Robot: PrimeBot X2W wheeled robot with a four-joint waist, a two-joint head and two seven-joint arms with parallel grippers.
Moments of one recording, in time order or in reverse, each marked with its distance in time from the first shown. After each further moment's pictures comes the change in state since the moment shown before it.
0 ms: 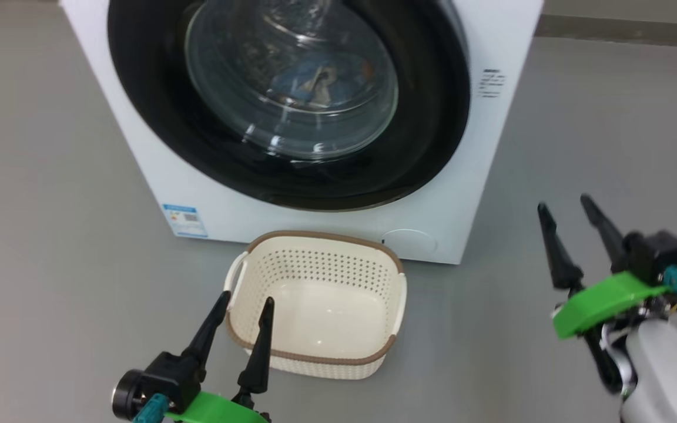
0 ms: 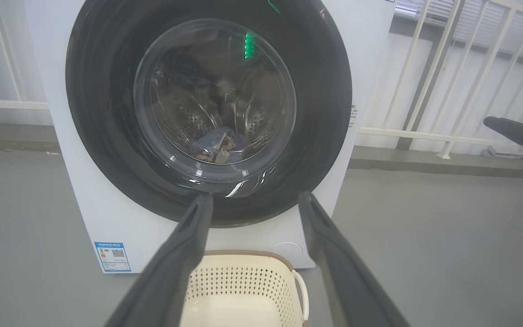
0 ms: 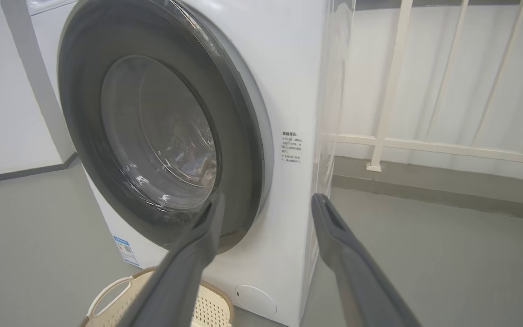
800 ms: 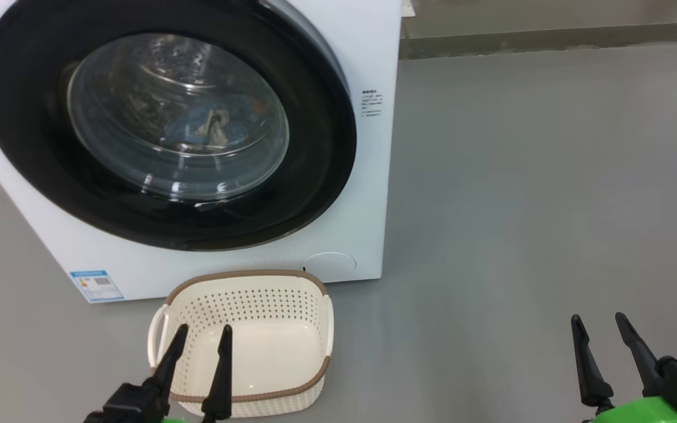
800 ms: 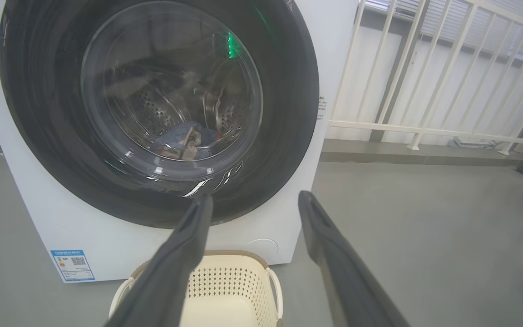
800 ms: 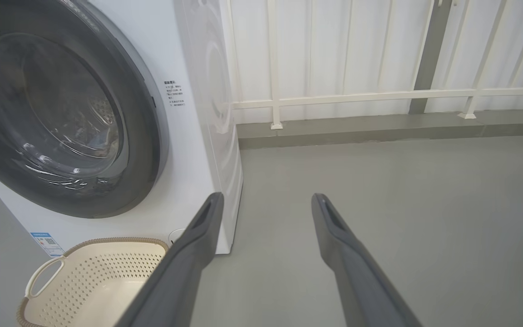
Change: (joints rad) left arm 0.090 0.005 0.118 0.008 0.003 0.003 0.000; right arm 0.460 0.138 -0.245 -0.299 -0.129 0.000 0.057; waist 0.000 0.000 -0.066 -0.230
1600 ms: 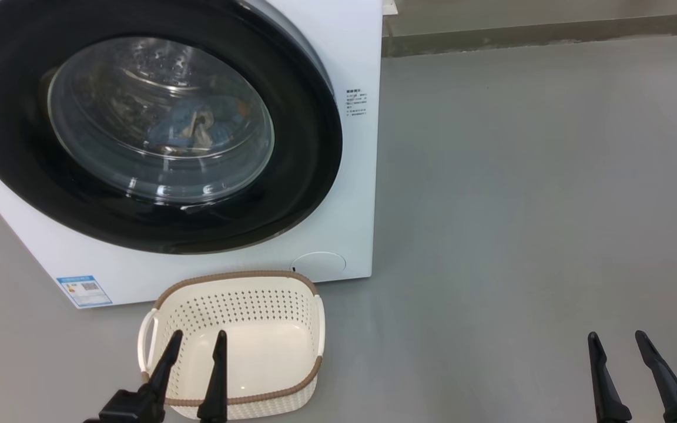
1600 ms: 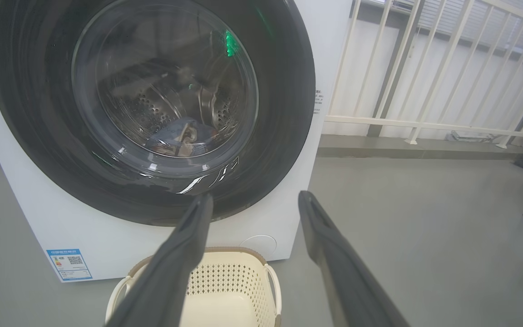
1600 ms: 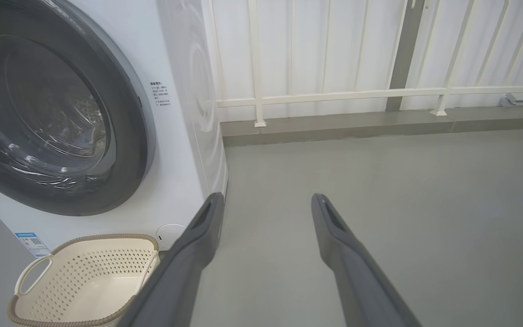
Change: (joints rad) left arm 0.020 -0.002 0.019 -0.009 0.015 0.003 0.000; right arm 0.158 0.057 -0.073 -0.240 -0.053 0.000 0.099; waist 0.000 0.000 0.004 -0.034
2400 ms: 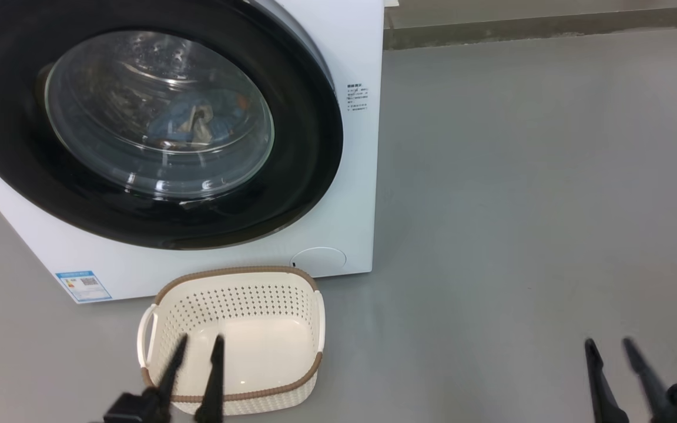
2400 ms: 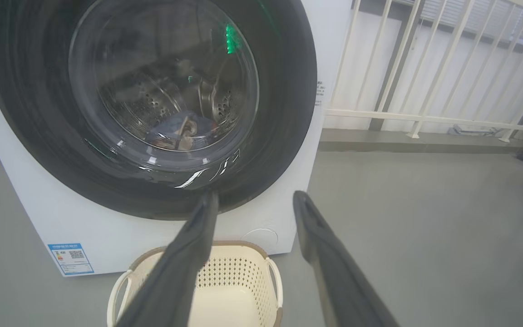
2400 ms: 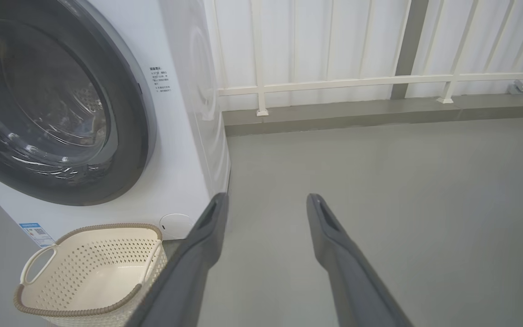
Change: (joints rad) left arm 0.000 -0.003 0.002 0.000 0.014 0.000 0.000; right arm -0.001 0.005 0.011 0.012 0.000 0.000 0.008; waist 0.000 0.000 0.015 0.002
